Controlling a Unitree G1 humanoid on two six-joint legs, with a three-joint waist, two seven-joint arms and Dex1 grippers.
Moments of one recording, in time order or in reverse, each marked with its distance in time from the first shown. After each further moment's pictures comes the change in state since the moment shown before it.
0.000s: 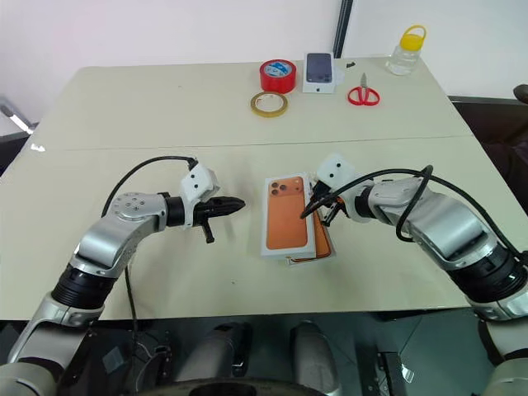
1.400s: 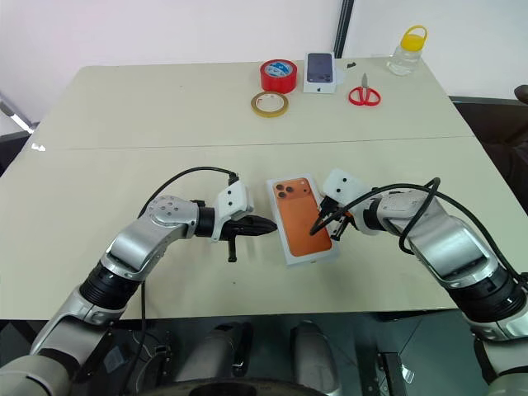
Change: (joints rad) left arm -0.047 -0.078 -0.115 -0.032 0.022 0.006 -0.090; right arm 0.142 0.021 -0.112 -0.074 -0.205 0.043 0.190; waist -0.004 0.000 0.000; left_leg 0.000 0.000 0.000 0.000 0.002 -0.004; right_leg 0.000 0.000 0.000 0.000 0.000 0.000
